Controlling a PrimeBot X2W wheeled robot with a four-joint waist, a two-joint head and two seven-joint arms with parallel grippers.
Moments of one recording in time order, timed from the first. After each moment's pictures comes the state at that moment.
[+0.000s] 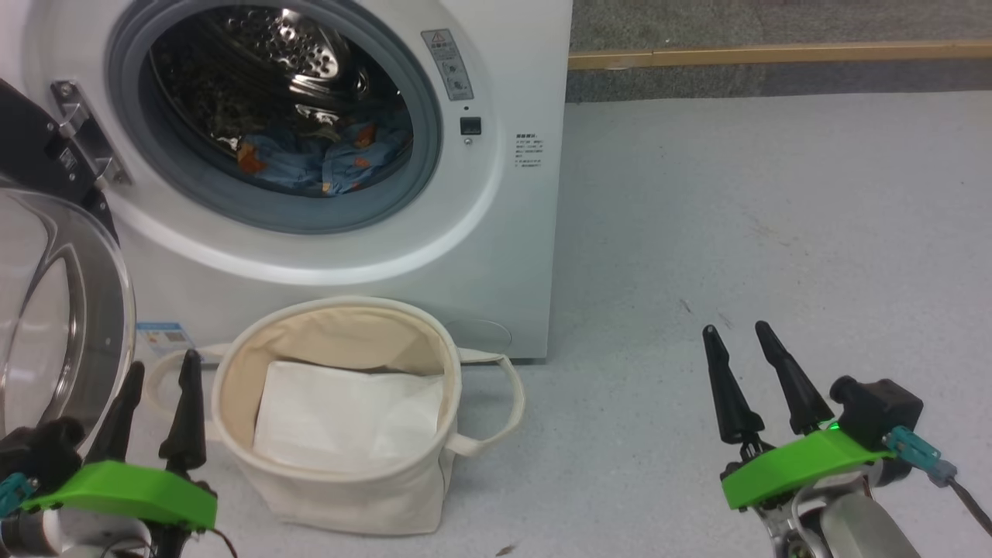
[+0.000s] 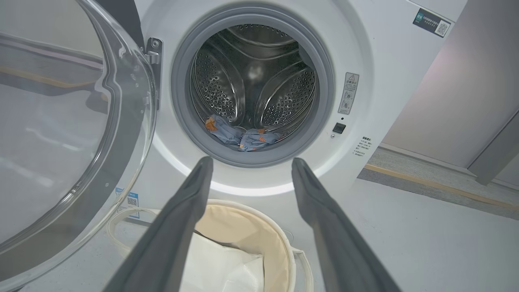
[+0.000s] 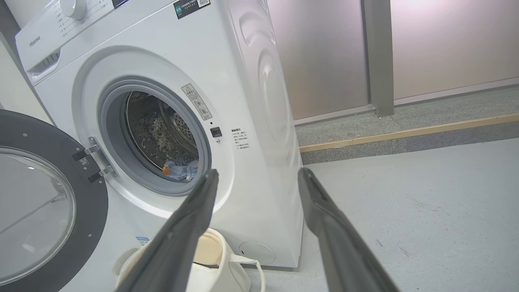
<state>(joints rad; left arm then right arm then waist) -0.17 0.27 0.00 0.25 -0.56 -0.07 -0.10 -0.18 -0.12 0.18 0.27 0.40 0.13 -0.25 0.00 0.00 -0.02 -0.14</state>
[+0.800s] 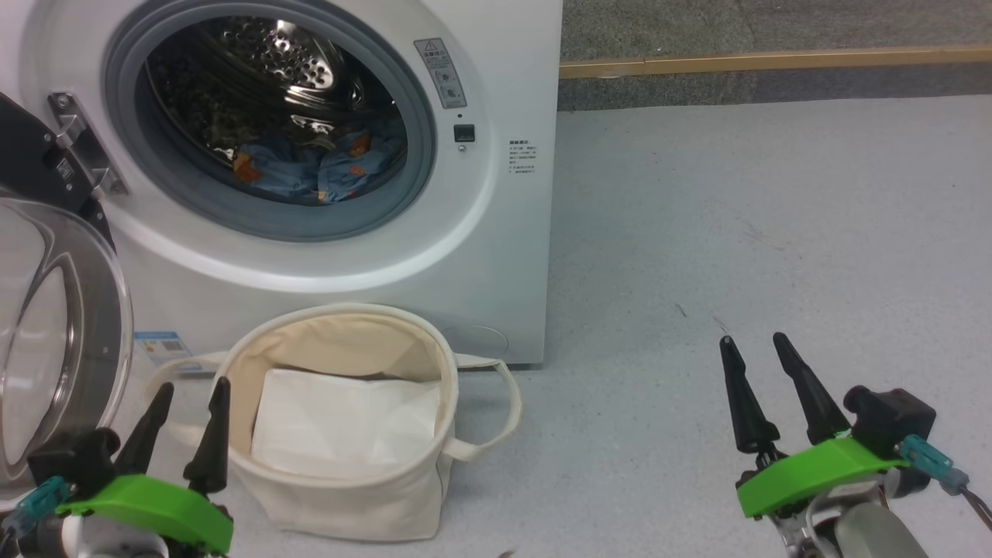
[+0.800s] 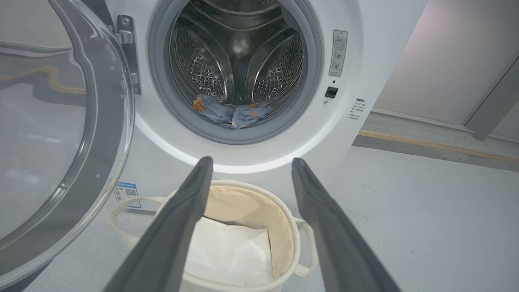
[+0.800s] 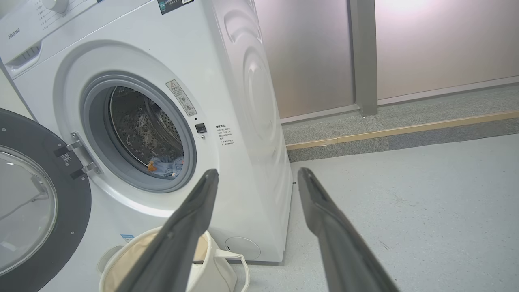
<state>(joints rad) -0.16 0.31 -0.08 0.32 -0.52 -0.10 -0.10 -0.16 -0.14 0.15 0.29 0.38 0.13 -0.25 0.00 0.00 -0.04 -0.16</state>
